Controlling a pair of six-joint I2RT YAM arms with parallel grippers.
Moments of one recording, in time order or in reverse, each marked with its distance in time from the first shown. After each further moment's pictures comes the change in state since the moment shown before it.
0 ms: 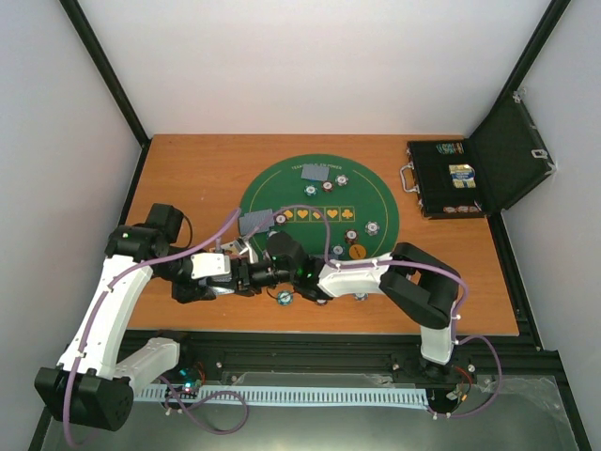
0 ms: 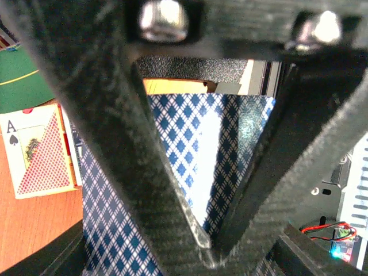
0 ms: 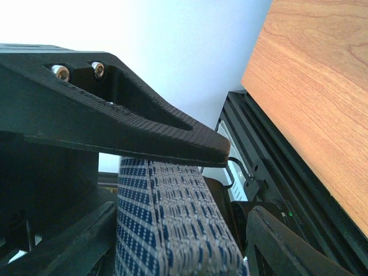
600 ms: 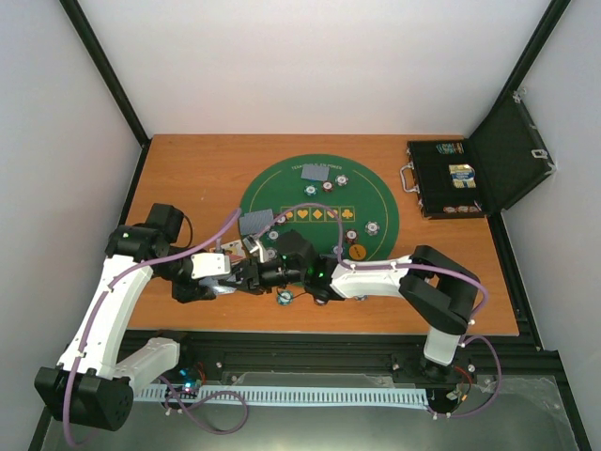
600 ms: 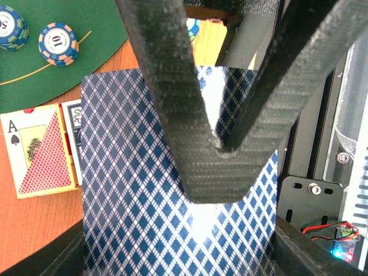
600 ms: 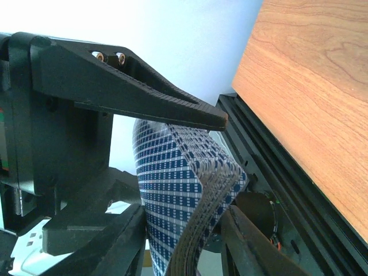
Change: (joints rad) left arm 0.000 0.000 0.000 0.004 -0.002 0.000; right arm -0.017 -0.109 -0.079 -0.066 0.030 -0.037
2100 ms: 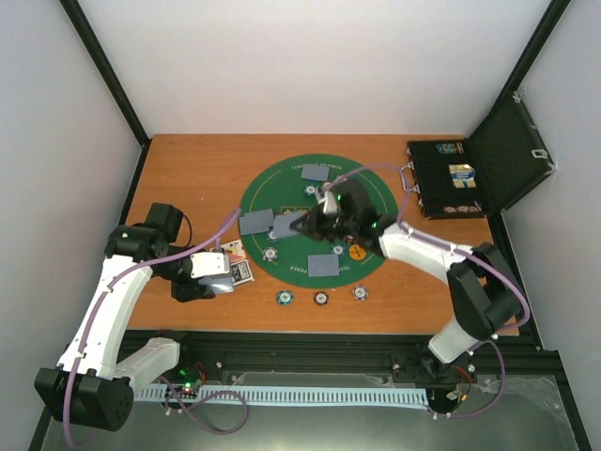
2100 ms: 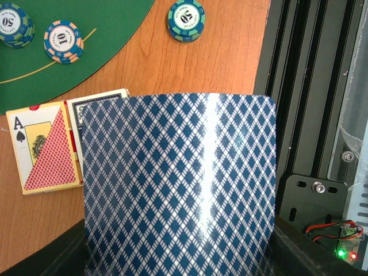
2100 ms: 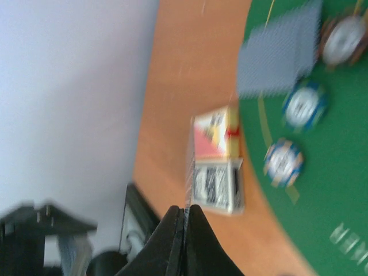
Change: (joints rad) left arm 0.000 -0.001 0.001 0.006 -0.013 0.000; right arm -0.406 -0.222 -0.047 -0.476 -0.002 -0.242
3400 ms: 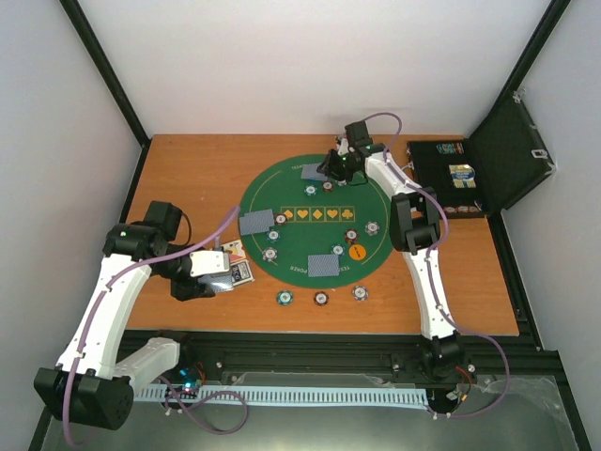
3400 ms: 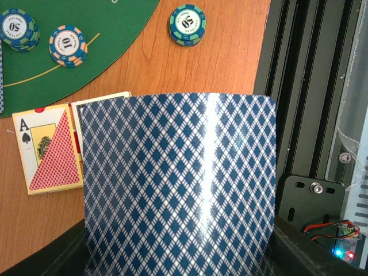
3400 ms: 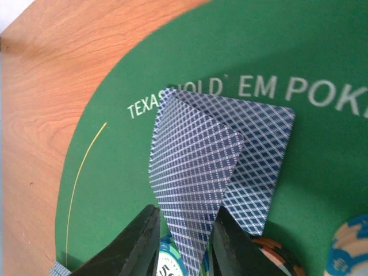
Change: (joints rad) left arm 0.000 0.007 0.028 -0.016 0.005 -0.002; right arm -0.396 1.025 1.365 -0.703 0.055 -0.406
